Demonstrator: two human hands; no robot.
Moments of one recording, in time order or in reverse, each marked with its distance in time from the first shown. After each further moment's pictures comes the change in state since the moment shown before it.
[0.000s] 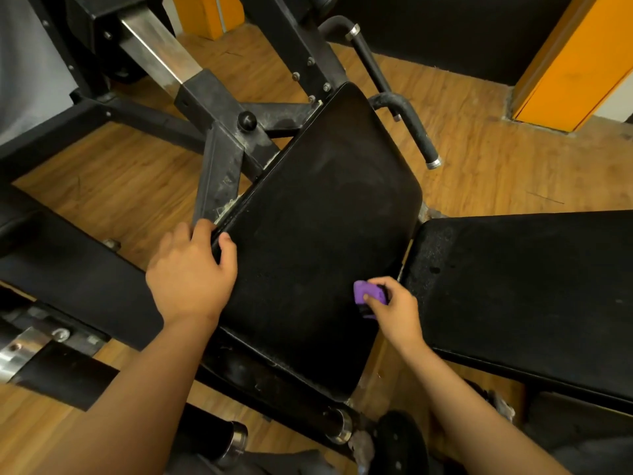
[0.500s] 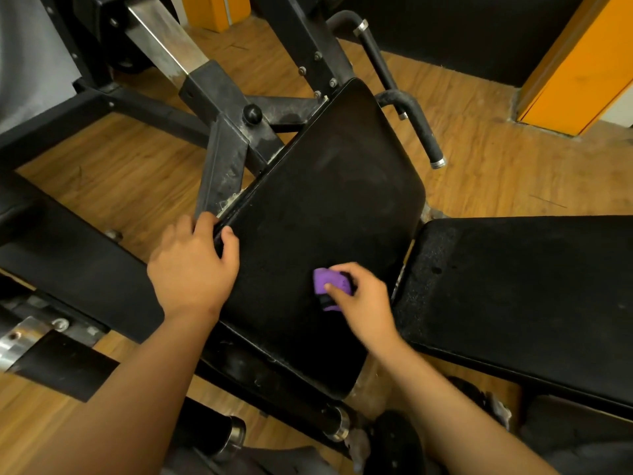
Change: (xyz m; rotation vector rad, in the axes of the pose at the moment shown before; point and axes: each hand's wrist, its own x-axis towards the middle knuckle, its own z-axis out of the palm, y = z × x) left_hand 0.000 0.001 -0.001 -0.003 -0.003 -0.004; right_hand -0.011 -0.042 0.033 -0.118 -0.084 -0.268
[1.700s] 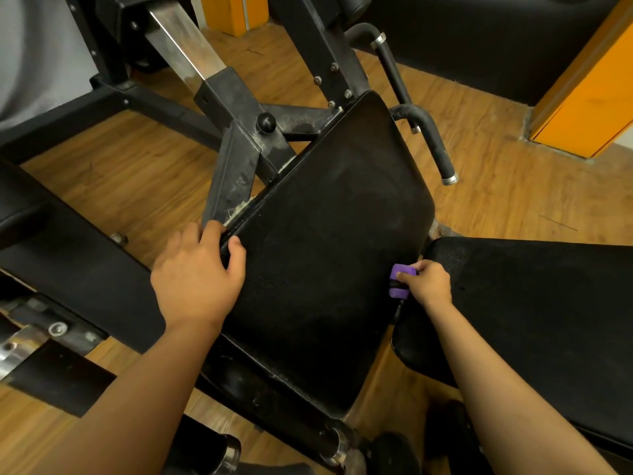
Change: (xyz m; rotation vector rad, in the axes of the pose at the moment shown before) left_hand 0.001 -0.002 0.002 0.000 -0.028 -0.028; right_hand 0.093 0.065 -0.070 -0.237 0.142 0.535
